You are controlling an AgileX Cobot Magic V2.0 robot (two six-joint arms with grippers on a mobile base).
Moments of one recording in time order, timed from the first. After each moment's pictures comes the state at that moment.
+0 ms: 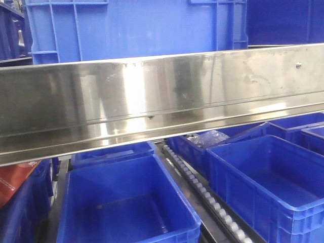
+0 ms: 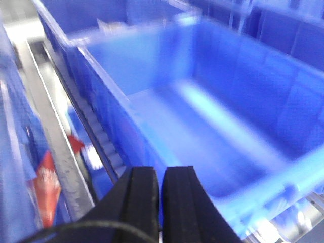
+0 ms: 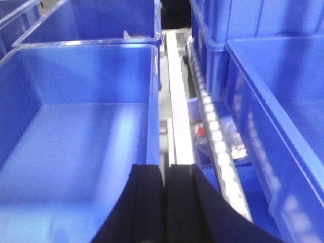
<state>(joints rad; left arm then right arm) -0.19 0.99 -1.44 0.02 0.90 -0.06 0.33 1.23 -1.65 0.08 0.87 -0.03</state>
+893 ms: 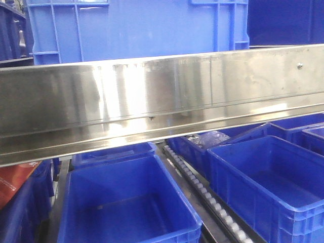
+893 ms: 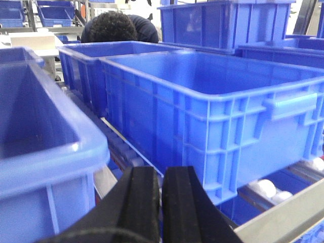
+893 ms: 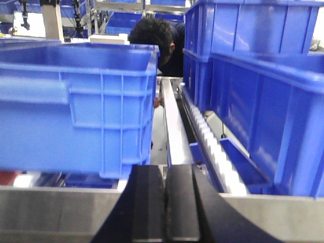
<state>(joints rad) -0.19 0.24 -0.69 0.02 0.63 -0.05 0.33 0.37 -0.53 0.08 0.32 -0.10</state>
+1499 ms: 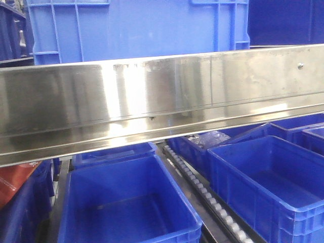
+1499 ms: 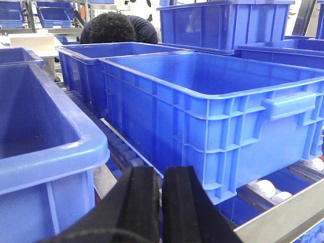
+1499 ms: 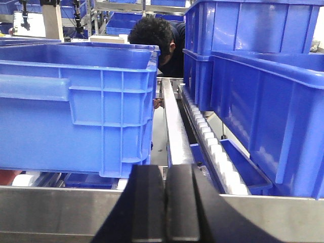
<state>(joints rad) -0.19 0.24 -0.69 0.02 0.62 -0.05 0.33 0.36 -0.53 0.08 0.30 -0.10</state>
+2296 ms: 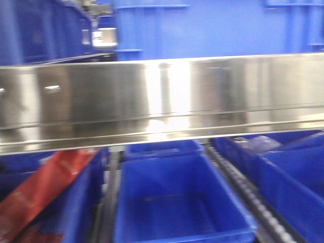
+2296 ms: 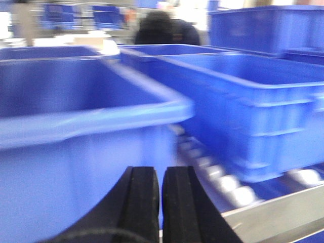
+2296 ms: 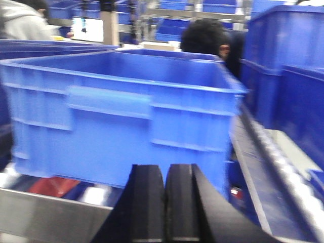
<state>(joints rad) -0.19 0.24 -0.69 0.02 0.62 -0.05 0.33 0.36 -0.53 0.08 0.30 -0.10</state>
